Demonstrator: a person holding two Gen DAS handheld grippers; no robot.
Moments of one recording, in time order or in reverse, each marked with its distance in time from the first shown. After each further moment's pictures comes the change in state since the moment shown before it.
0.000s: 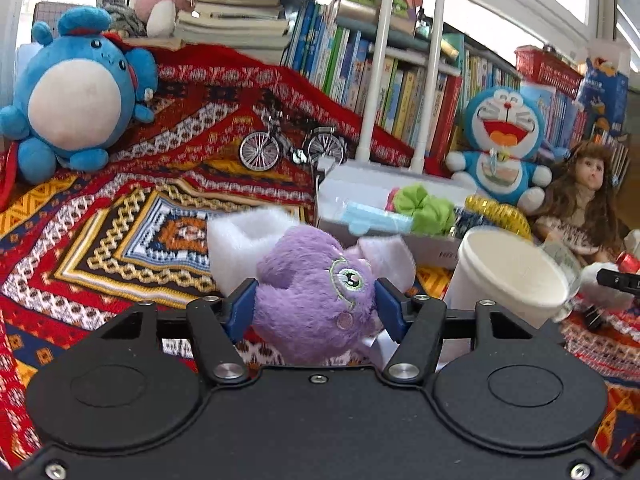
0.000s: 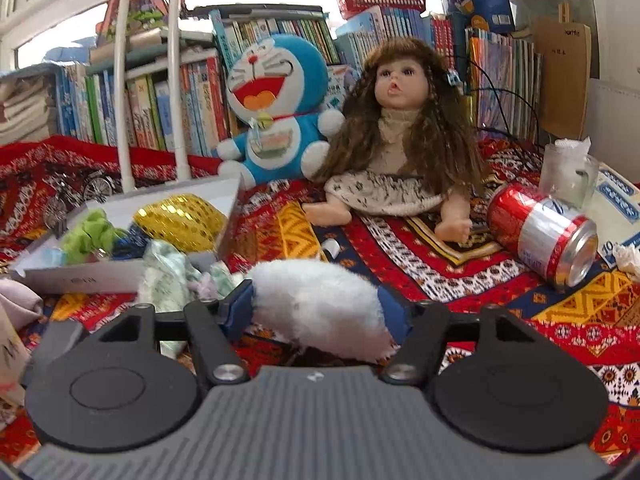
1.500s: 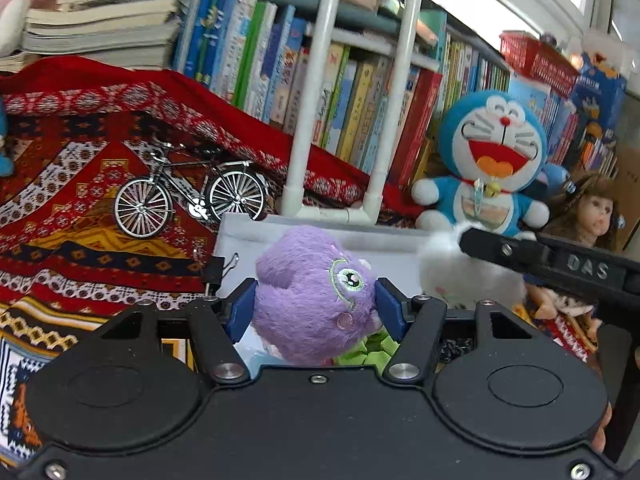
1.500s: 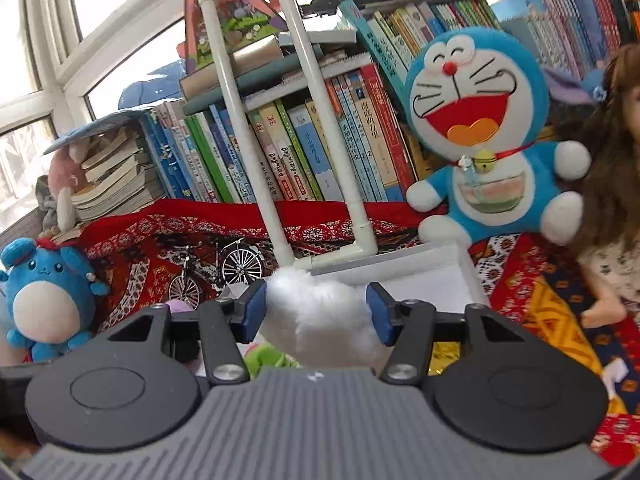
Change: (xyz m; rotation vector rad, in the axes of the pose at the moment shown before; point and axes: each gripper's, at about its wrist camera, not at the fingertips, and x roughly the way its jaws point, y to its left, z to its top) left arm 0.175 -0.057 0.124 0.046 0.133 -0.154; right arm 0.120 0.133 0.096 0.123 0.065 0.379
